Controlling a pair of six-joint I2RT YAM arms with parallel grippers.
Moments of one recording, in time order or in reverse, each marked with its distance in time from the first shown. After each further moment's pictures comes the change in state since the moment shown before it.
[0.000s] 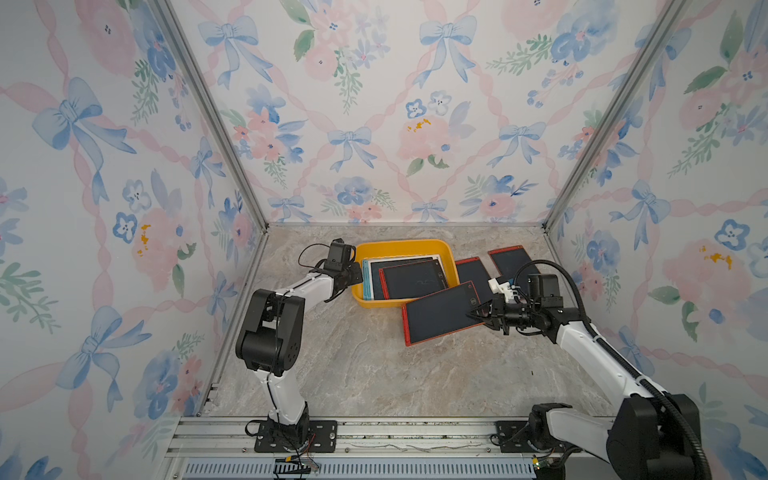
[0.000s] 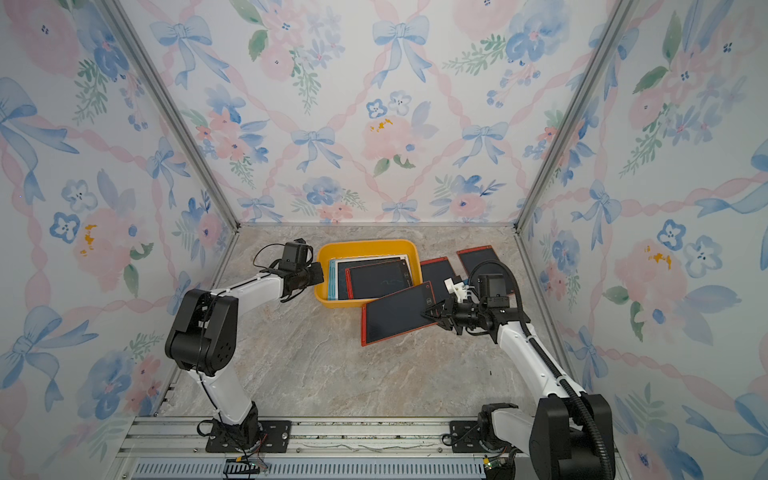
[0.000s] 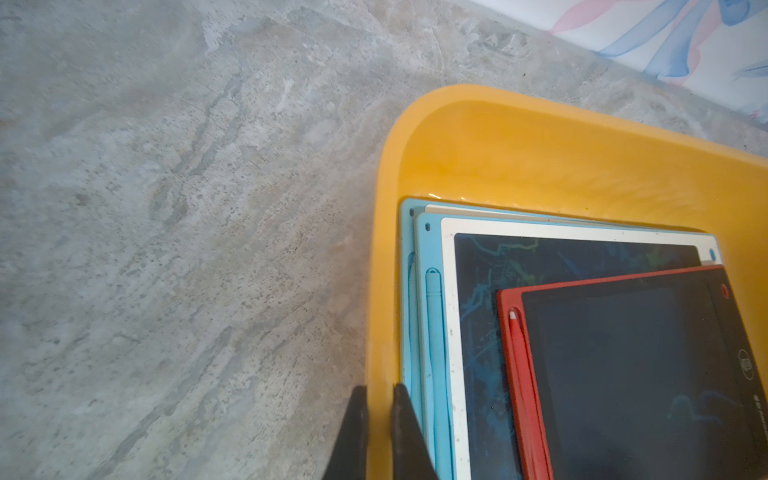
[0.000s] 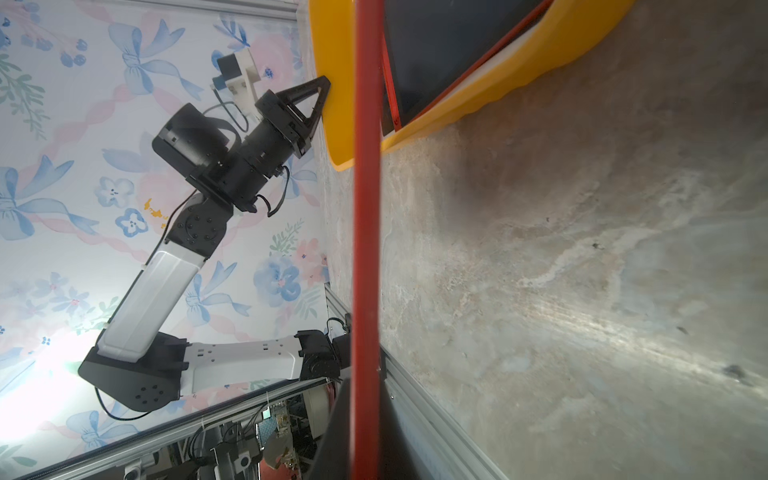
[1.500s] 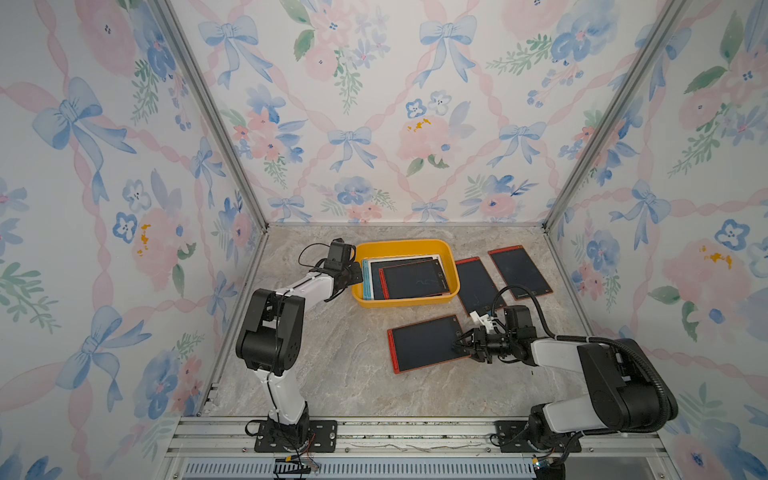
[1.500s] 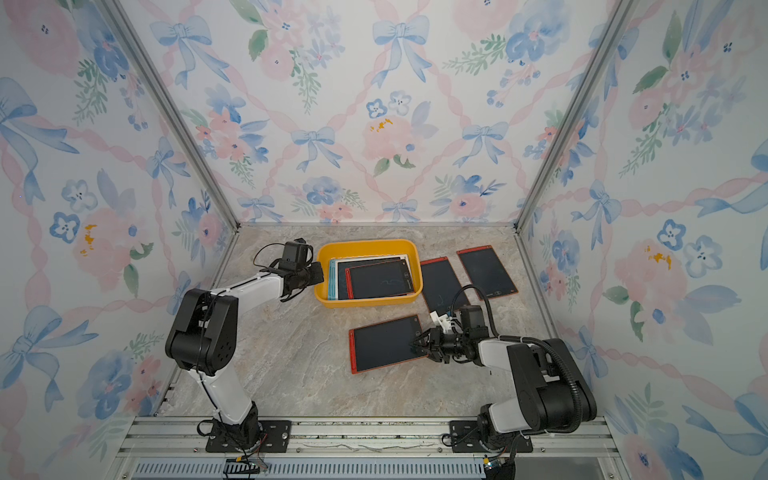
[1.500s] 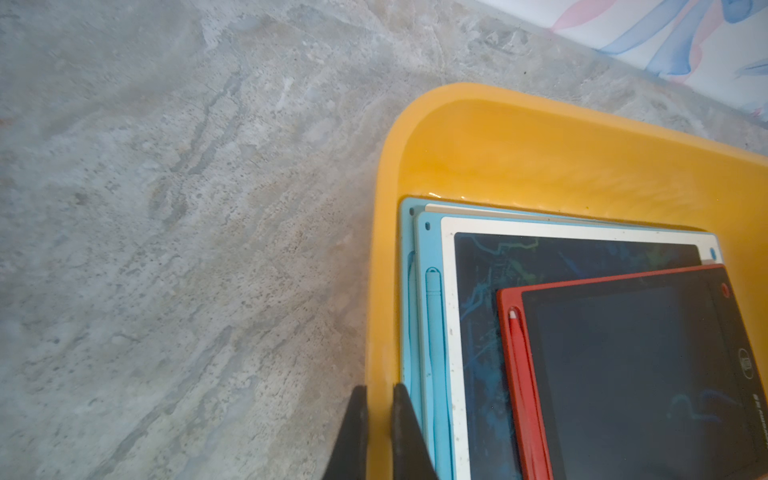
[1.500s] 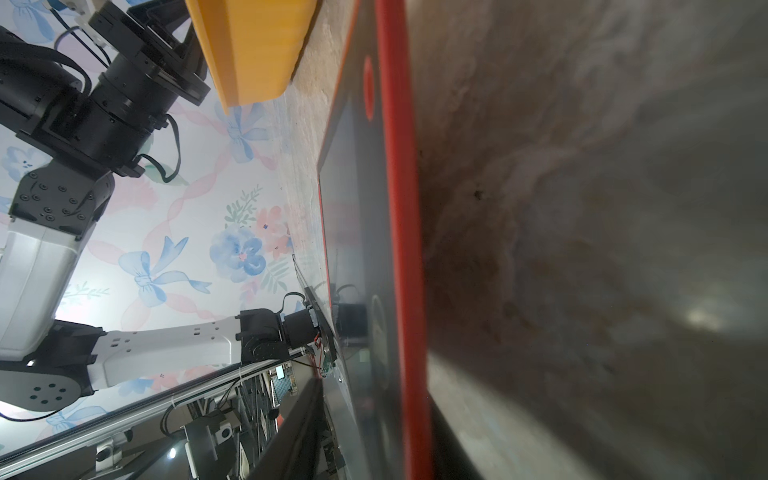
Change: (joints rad) left arm 0.000 0.003 0.007 -0.010 0.002 0.000; right arm 0.084 0.262 -0.338 0.529 -0.002 0.029
